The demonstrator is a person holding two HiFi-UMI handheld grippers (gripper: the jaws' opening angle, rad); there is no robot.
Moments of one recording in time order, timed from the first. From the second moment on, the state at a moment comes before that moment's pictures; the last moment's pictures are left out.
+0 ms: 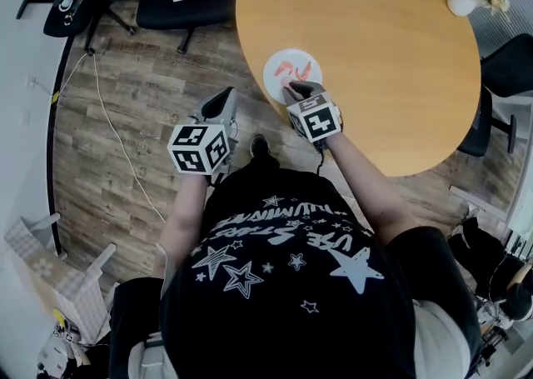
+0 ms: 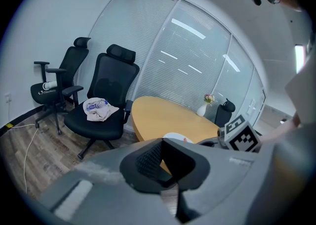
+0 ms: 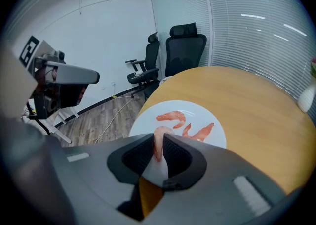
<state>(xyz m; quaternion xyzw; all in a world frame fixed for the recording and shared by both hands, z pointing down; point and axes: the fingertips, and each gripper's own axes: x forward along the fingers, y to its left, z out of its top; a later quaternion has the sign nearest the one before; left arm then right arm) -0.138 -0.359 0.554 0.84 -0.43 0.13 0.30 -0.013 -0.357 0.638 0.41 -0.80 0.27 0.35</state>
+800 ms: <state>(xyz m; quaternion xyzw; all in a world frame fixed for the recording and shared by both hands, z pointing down) -0.140 -0.355 0.549 0.84 -0.43 0.13 0.29 -0.014 -0.356 0.631 0.41 -0.81 0.27 0.33</state>
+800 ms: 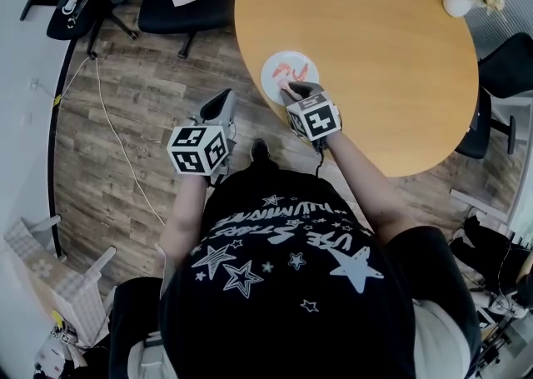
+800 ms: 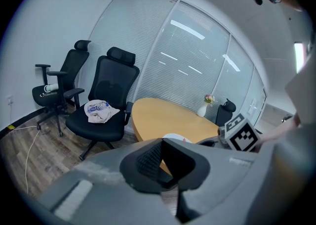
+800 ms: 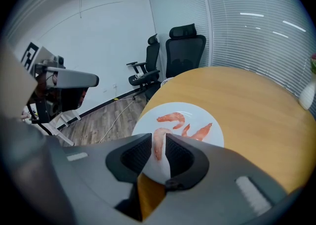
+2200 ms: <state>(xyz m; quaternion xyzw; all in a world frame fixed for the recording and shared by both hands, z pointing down) -0.083 -0.279 0.499 0.85 -0.45 0.10 0.26 0.066 -0.297 0.555 0.45 -0.82 0.24 0.26</state>
